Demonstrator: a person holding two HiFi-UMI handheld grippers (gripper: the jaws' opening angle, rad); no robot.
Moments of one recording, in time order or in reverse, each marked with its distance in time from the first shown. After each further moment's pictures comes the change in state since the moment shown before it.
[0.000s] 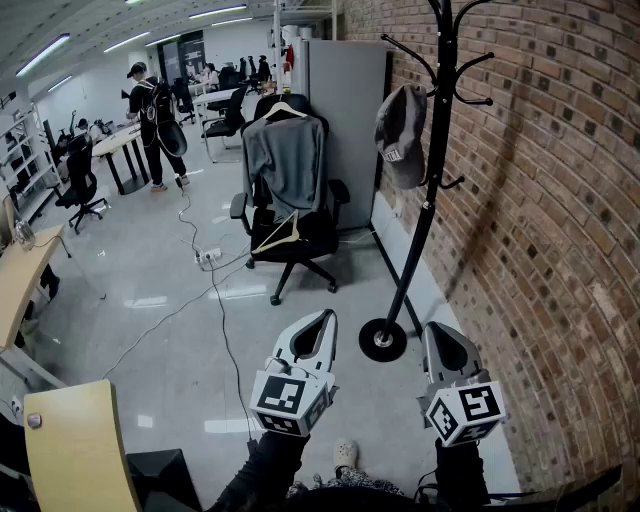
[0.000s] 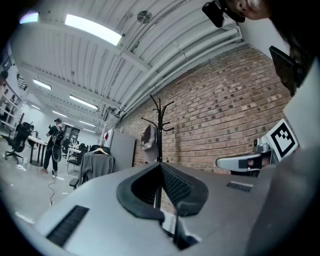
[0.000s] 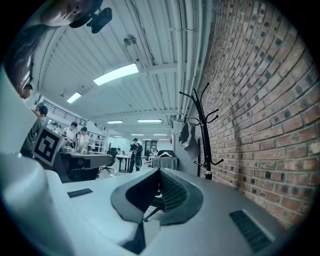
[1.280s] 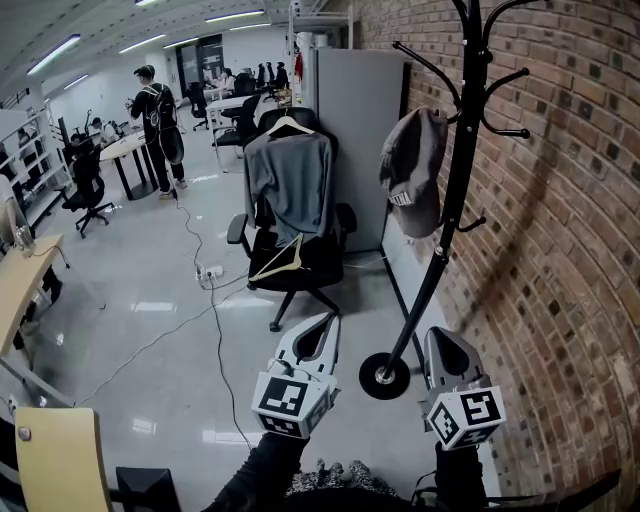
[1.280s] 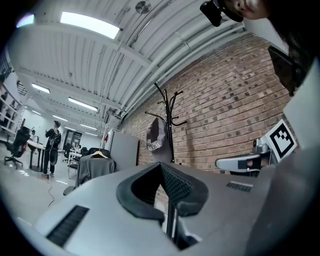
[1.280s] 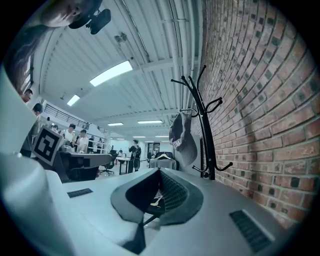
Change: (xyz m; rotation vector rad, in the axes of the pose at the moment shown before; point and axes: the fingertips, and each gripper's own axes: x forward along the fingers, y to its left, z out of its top) left arm 0.165 0.053 -0.003 0.036 -0.032 0.040; right arm 0.149 -0.104 -0.006 0.004 -0.028 0.046
